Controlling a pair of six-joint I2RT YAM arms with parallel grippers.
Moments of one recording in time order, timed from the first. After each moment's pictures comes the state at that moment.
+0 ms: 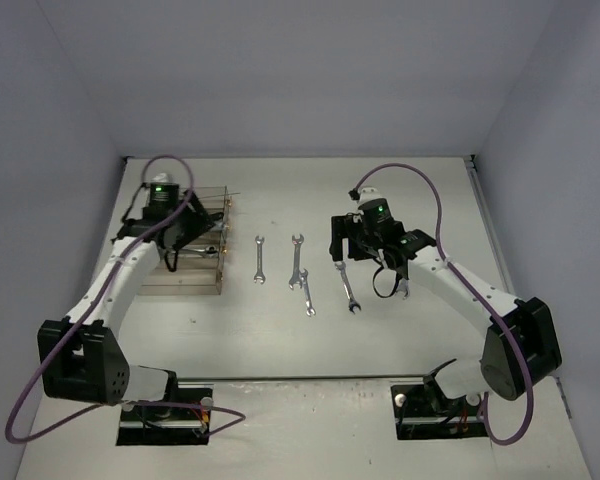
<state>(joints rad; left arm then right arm) -0.04 1.35 1.09 -0.50 0.03 -0.69 0.52 1.39 0.98 -0.34 0.03 0.32</state>
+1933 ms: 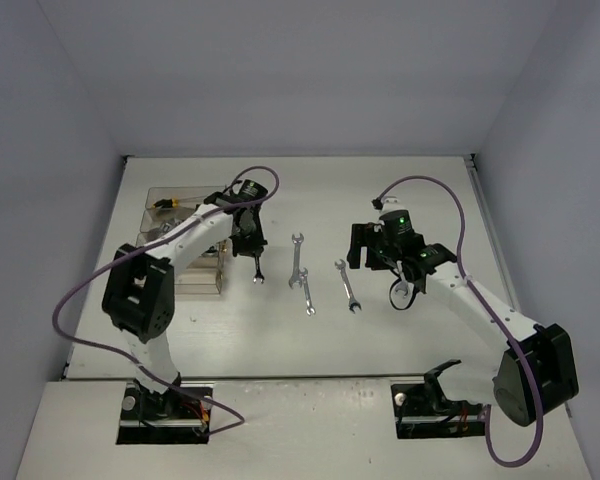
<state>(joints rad) -0.47 1.81 1.44 -0.82 -0.08 -0.68 0.44 1.24 0.84 -0.36 0.03 0.36</state>
